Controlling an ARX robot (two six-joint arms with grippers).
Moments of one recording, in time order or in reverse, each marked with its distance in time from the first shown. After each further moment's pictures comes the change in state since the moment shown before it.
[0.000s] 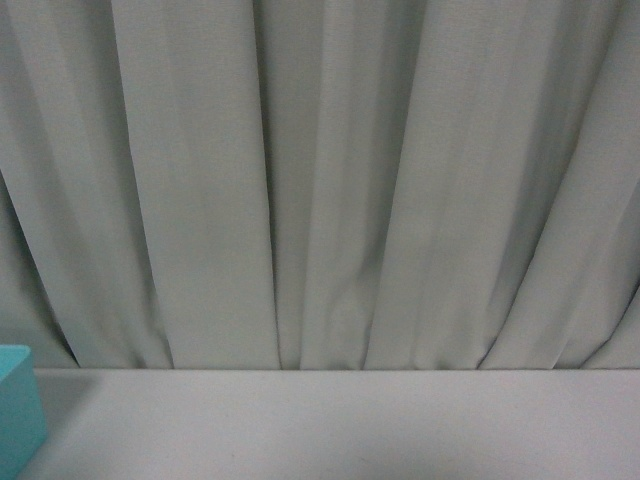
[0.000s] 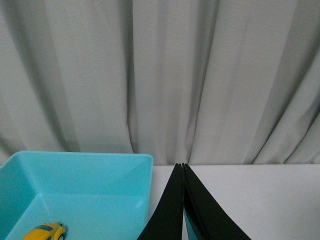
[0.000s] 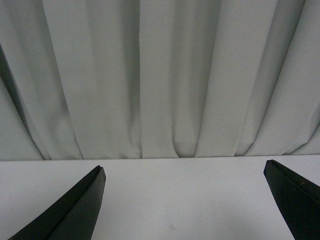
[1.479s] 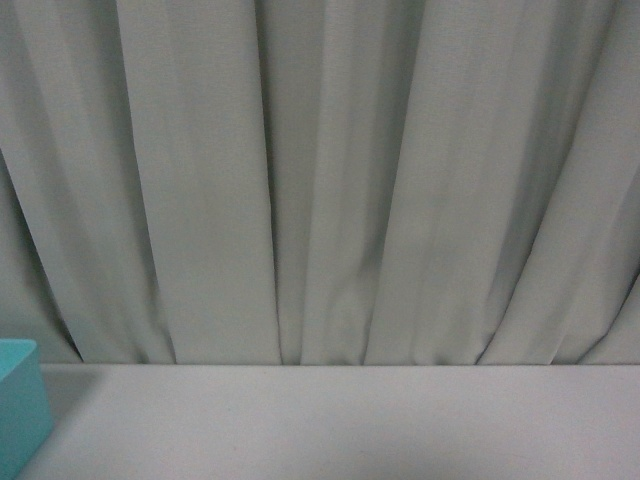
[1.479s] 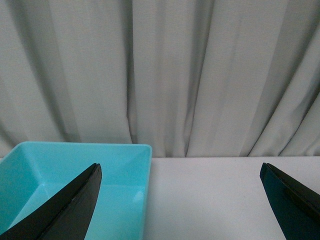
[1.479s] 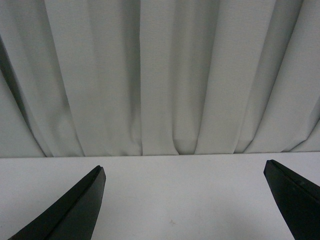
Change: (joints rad) left arm 0.000 -0.222 0.000 -0.229 0.000 -0.001; right arm 0.000 0.001 0.000 -0.001 0.000 0.000
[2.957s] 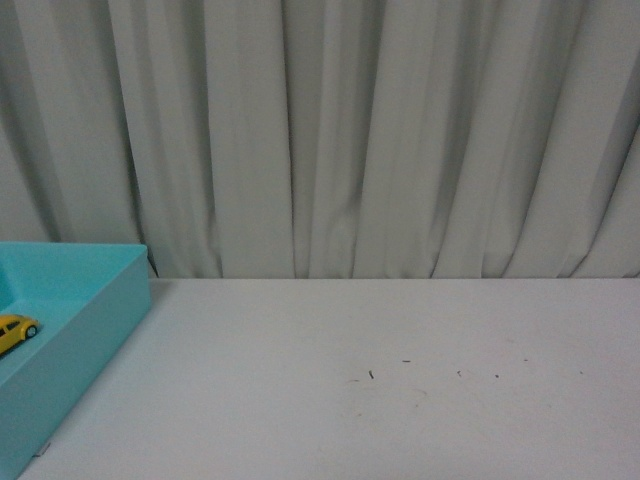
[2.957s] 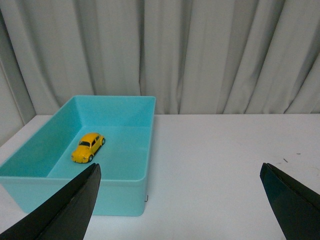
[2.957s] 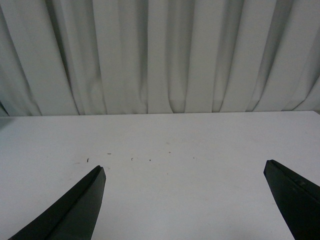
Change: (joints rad) left arm -0.001 -0.001 0.000 0.003 0.000 0.000; right arm 0.000 0.000 0.000 0.002 0.000 0.000
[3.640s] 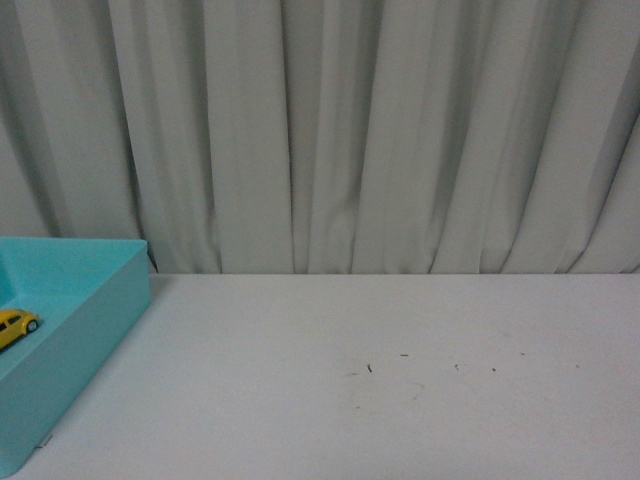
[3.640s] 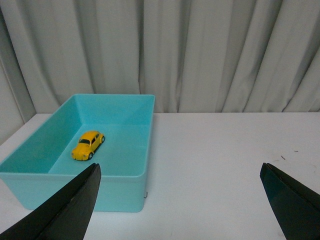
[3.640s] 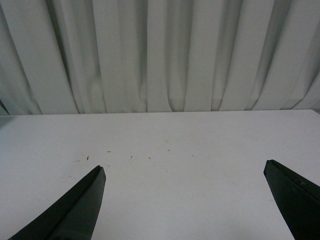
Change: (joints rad) left arm 0.000 0.000 0.000 -0.001 0.000 0.000; right arm 0.000 0.000 0.000 -0.001 0.000 0.000
